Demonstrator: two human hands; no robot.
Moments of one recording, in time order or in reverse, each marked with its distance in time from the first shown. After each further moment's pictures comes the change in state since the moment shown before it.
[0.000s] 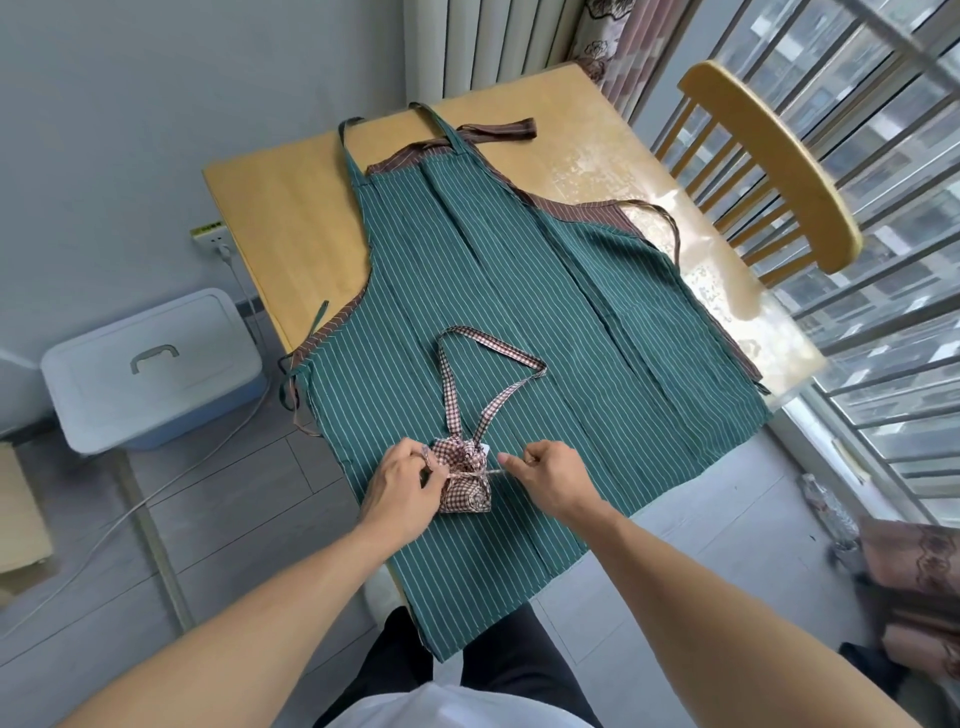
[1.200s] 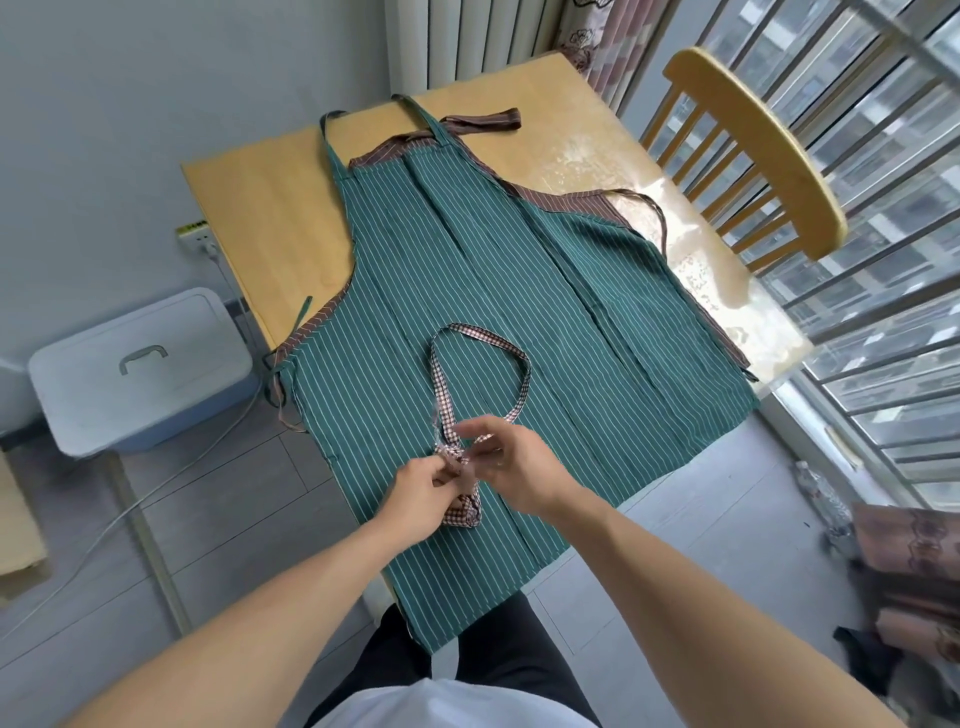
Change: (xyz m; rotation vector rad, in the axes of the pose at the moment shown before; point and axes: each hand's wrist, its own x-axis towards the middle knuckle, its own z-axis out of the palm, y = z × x) left_hand -0.010 0.034 0.008 -0.354 -0.228 -0.125; right_hand -0.016 -0.029 -0.002 0.021 -0.206 -0.334
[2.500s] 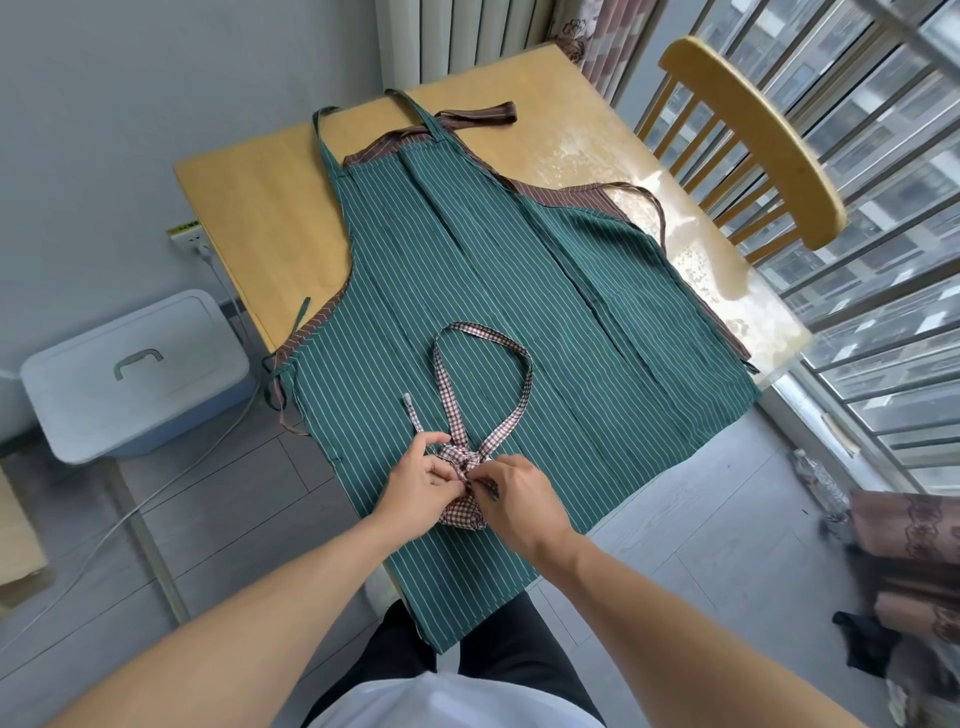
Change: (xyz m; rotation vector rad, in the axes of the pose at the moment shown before) left_hand 0.003 -0.006 -0.008 -0.142 0.020 -0.033; right_hand -0.017 0.034 0.047 -0.451 0.257 -0.080
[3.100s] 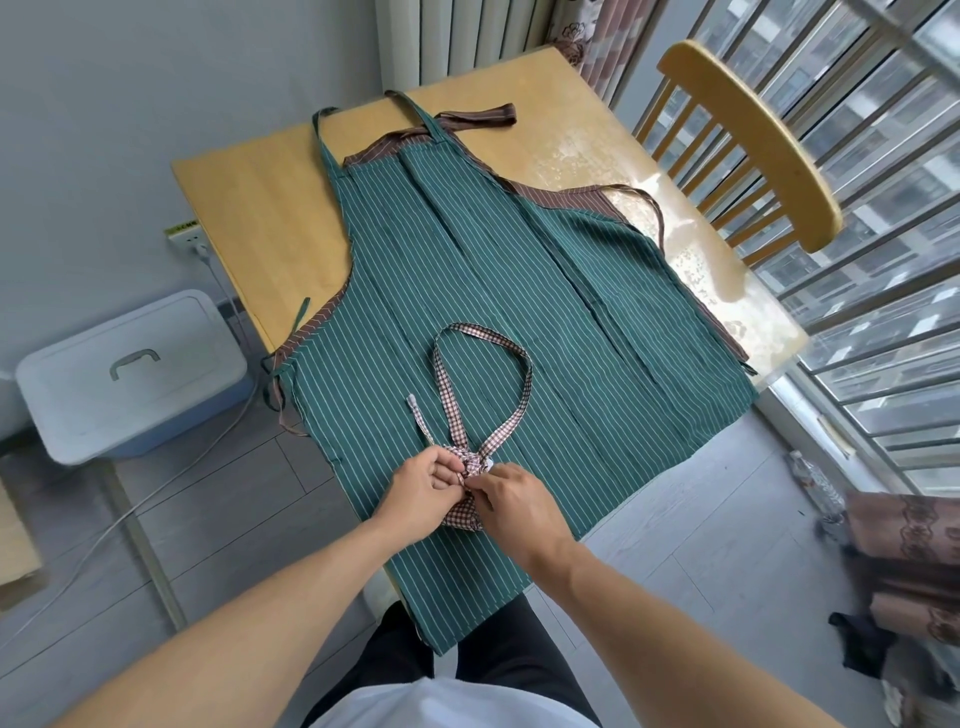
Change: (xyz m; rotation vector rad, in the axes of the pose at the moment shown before) left_hand 0.005 -0.008 0.002 0.085 -0.021 0.018; right_hand -0.005 0.001 0.007 -0.134 0.014 -0.124
